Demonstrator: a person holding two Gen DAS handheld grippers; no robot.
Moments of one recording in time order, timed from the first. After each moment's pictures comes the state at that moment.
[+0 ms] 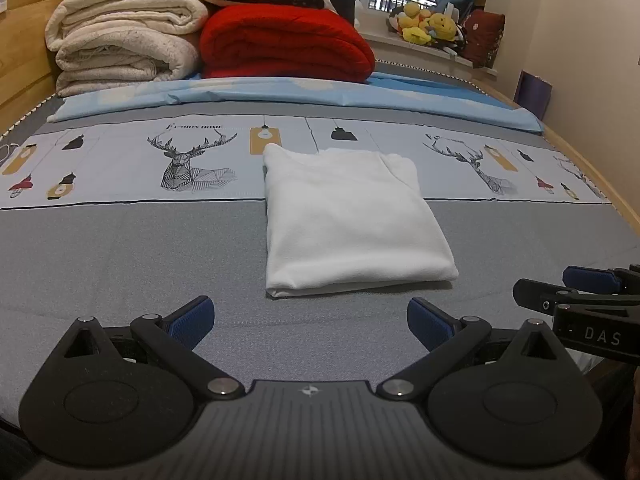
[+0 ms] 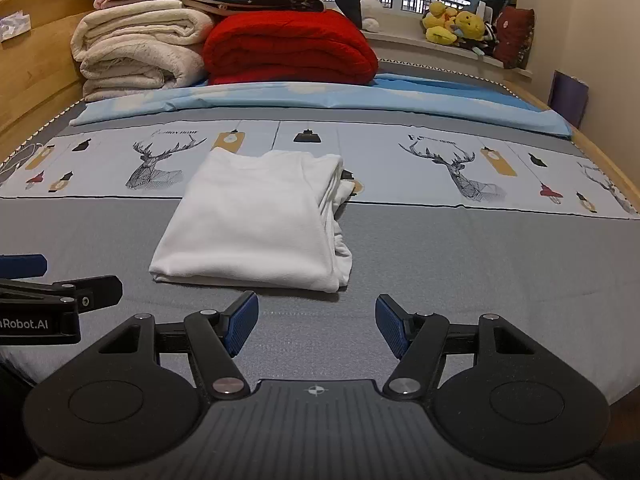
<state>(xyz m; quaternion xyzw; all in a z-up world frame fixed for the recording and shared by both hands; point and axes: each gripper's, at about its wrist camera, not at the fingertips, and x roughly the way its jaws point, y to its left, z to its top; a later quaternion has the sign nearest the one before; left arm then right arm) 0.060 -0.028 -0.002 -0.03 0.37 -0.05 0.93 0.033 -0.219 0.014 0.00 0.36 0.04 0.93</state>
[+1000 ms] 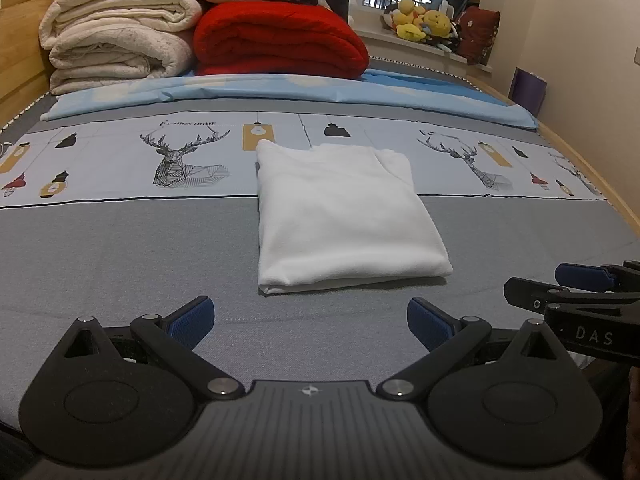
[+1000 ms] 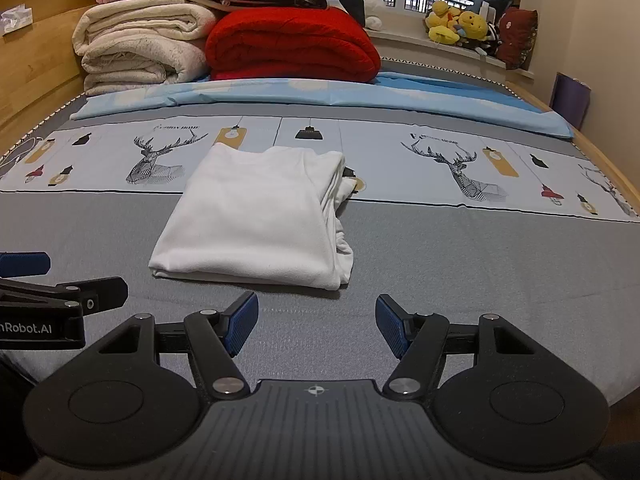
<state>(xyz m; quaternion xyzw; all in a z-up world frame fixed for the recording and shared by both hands) 0.062 -0.033 -0.008 -0.03 0.38 -0.06 0.92 0.032 -0.219 0.012 -0.01 0.37 0.04 0.93</state>
